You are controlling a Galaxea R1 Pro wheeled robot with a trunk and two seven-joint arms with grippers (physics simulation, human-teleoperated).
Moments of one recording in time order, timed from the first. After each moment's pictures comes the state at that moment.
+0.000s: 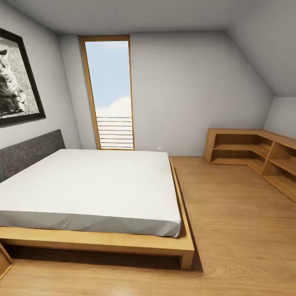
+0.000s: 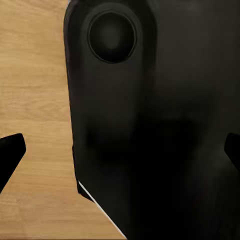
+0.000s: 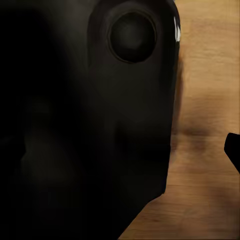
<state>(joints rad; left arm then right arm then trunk) 0.00 0.00 0.00 0.00 0.00 0.00 0.00 0.00 0.00 0.00 0.00 0.00 0.00 0.00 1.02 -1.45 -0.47</state>
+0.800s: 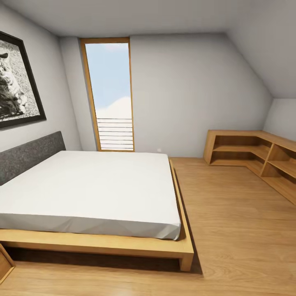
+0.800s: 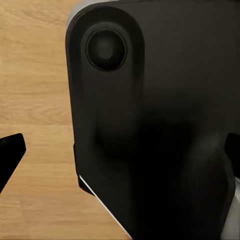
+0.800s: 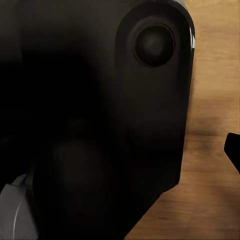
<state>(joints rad) 0.00 -0.01 0.00 -0.02 -0.01 0.00 0.00 -0.01 0.03 0.00 -0.01 -0.01 0.00 0.01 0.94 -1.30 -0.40</state>
